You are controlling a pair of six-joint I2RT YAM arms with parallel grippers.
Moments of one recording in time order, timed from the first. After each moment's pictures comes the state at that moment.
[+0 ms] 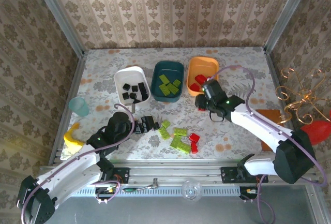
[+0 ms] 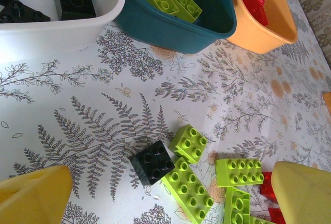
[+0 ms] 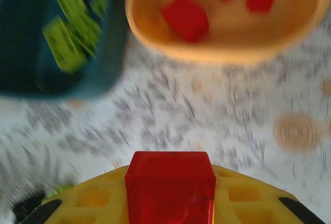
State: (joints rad) left arm -0.73 0.72 0.36 -0.19 0.00 -0.69; right arm 0.52 1.31 0.94 -0.48 0.16 0.61
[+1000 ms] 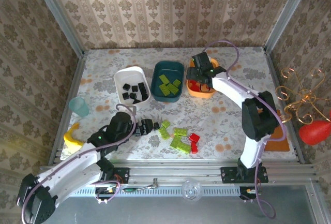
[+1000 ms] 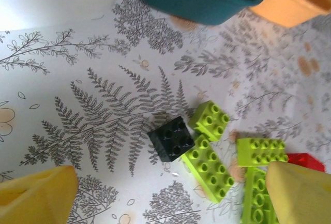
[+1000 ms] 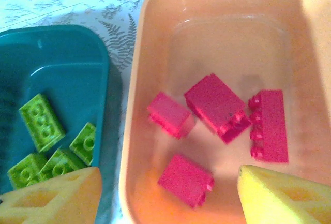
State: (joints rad) left arm -0.73 0.79 0.40 -0.30 0.01 -0.67; right arm 0.40 1.79 1.39 -0.45 0.23 0.51
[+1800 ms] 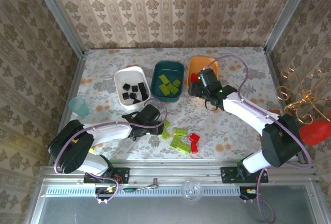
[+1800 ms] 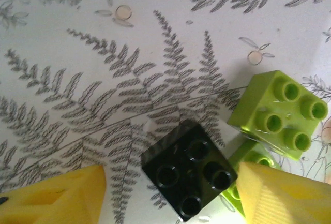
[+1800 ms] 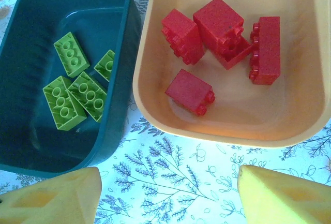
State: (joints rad) left arm -0.86 1.43 0.64 -0.27 -0.10 -0.56; right arm 0.48 1.48 1.05 -0.38 0.20 0.54
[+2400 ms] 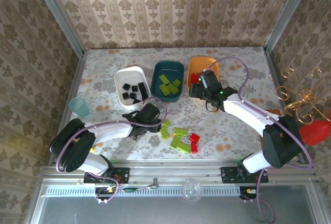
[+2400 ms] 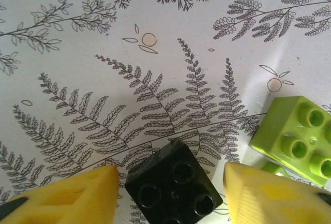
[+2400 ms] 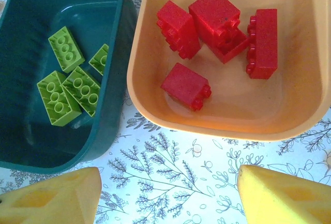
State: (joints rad) left arm -0.84 1.46 0.64 -0.24 -0.15 -0.56; right arm 0.47 1.47 1.02 -0.37 0.20 0.54
